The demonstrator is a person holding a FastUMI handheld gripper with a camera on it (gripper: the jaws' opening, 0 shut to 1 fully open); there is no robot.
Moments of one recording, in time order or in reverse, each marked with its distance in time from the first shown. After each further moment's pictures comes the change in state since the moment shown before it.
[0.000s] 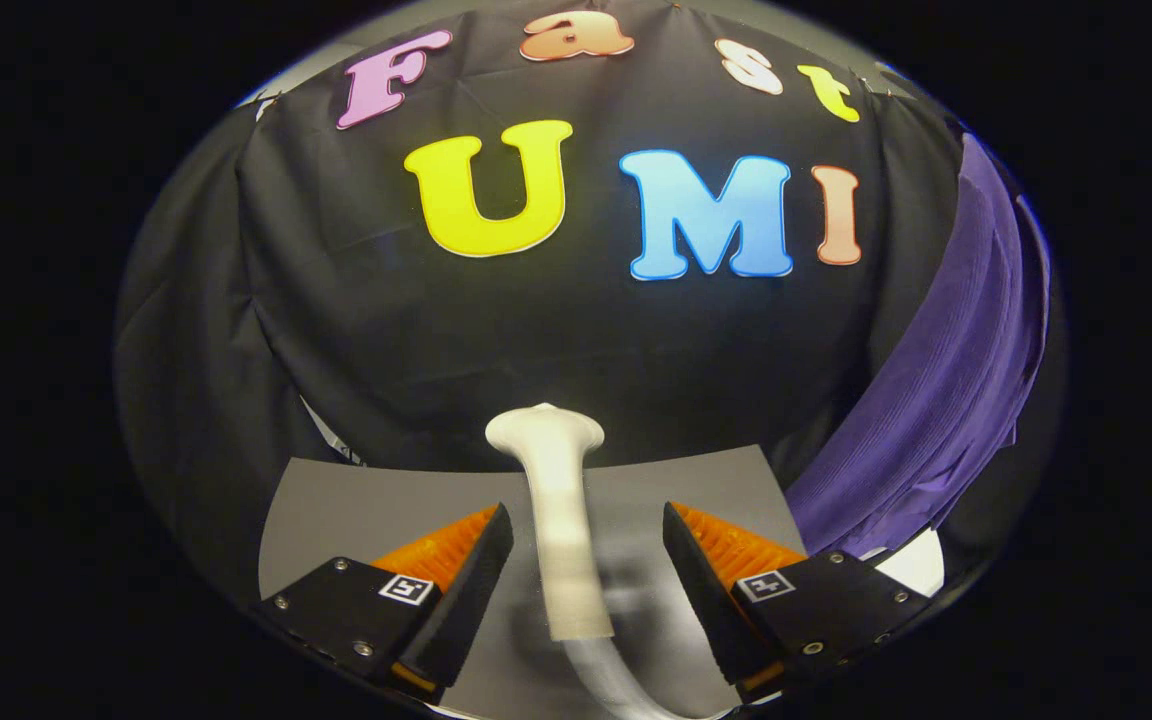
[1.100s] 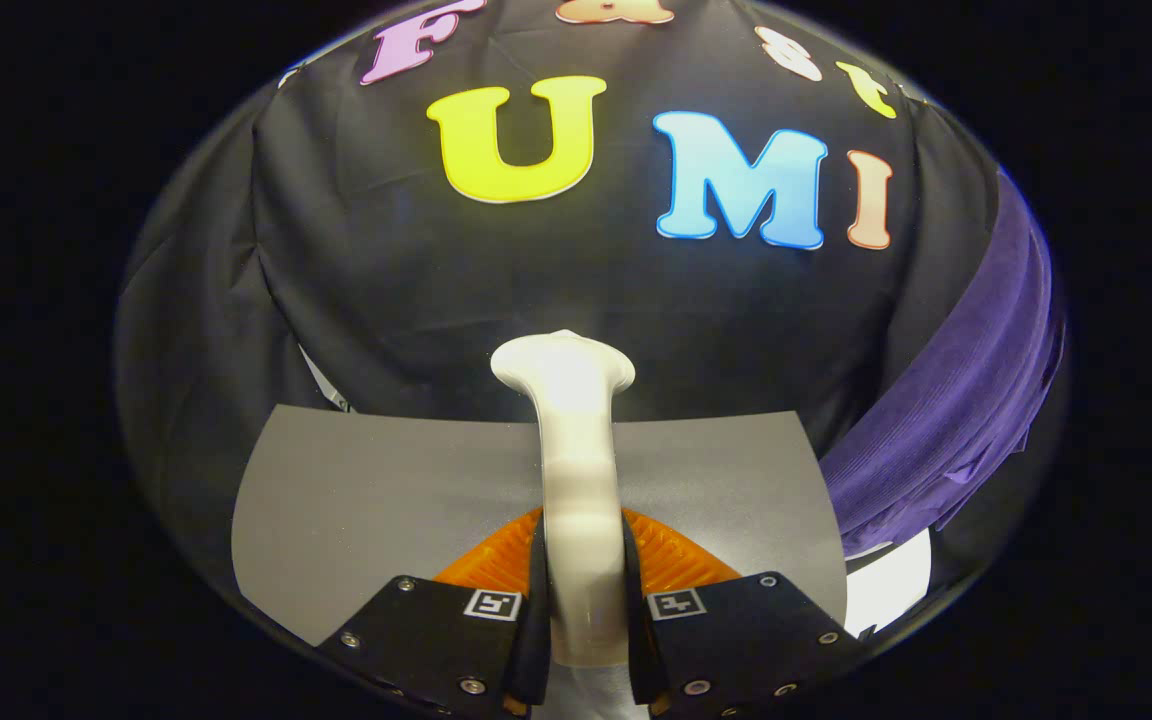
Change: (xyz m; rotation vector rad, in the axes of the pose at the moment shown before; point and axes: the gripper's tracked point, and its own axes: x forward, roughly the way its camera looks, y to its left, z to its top) arm -0.002 0.011 -0.016 -0.083 0.020 -0.004
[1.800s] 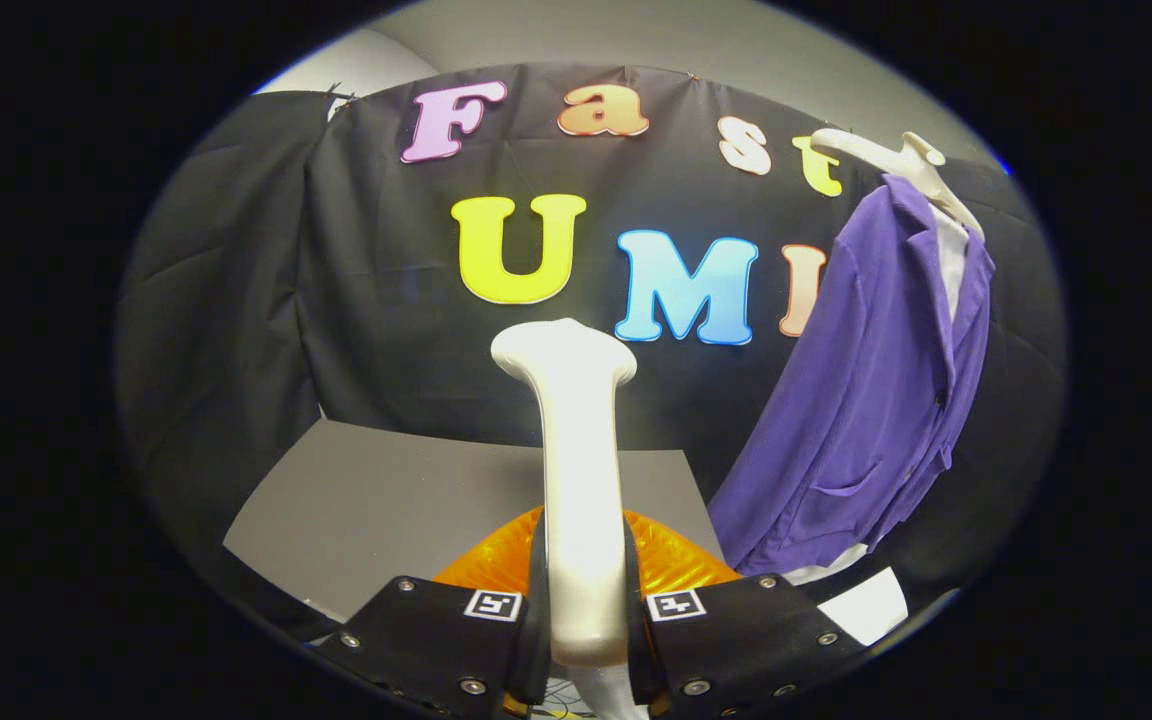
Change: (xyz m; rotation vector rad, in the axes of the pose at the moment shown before) arm -0.144 -0.044 -0.039 -0.061 -0.333 -0.042
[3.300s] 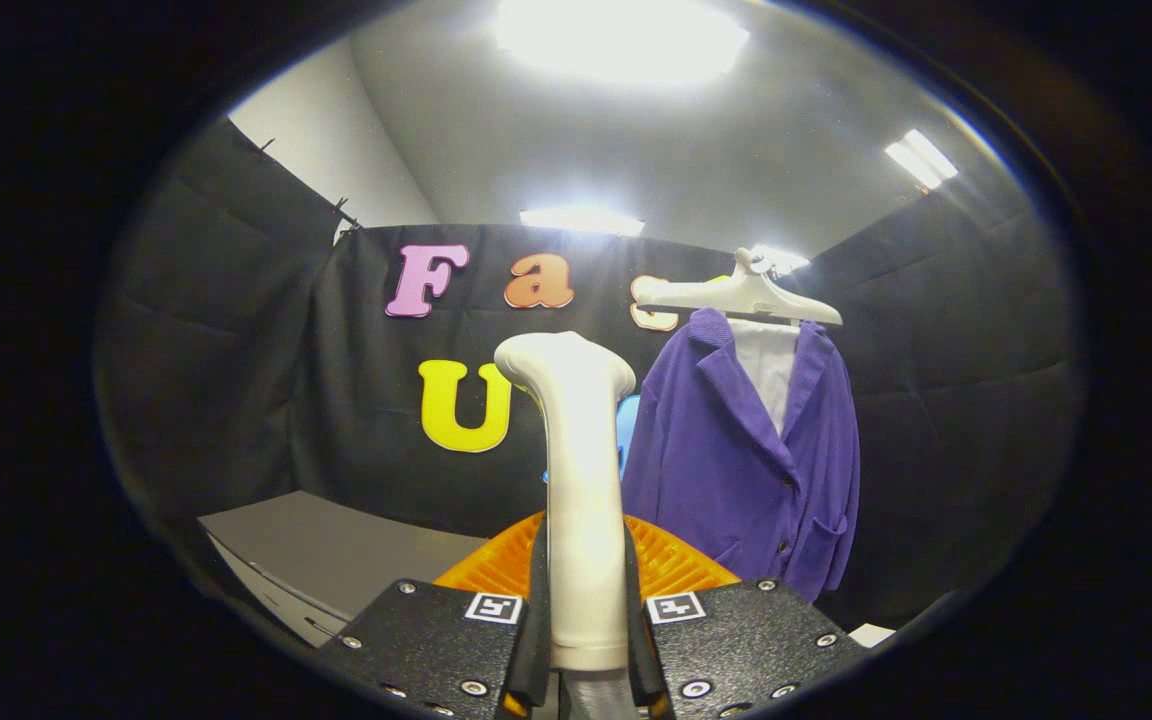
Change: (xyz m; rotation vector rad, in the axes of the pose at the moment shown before) arm -0.110 -0.150 0.017 0.019 -0.539 -0.121
